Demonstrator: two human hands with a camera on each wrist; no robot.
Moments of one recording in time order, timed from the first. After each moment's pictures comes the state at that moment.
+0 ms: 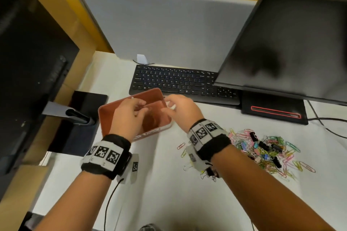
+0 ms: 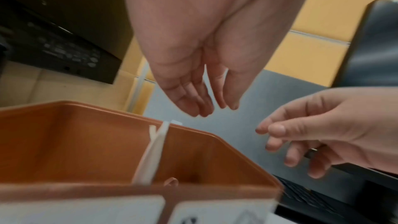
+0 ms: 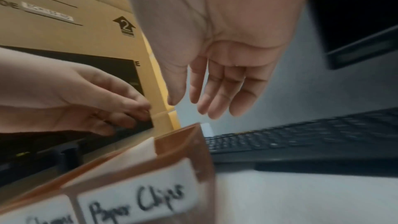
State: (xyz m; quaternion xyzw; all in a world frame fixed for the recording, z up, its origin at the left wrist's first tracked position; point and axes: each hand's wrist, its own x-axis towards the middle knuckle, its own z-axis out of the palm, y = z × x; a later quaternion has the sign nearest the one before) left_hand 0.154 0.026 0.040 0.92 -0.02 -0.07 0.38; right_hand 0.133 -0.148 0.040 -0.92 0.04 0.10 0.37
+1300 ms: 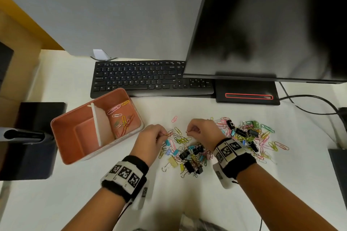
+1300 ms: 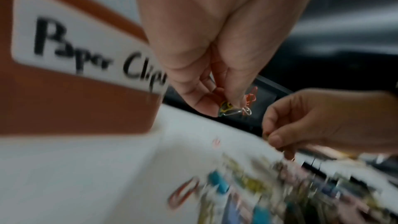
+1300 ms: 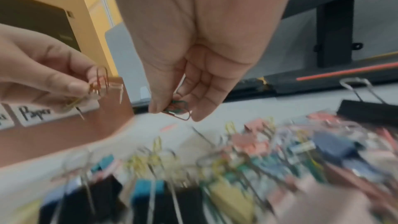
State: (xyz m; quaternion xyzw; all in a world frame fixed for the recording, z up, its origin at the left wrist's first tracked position) left_hand 0.099 -0.063 -0.029 0.89 -0.20 -0.23 0.33; right_hand 0.049 -0.262 -0.035 -0.90 0.12 0.20 0.36
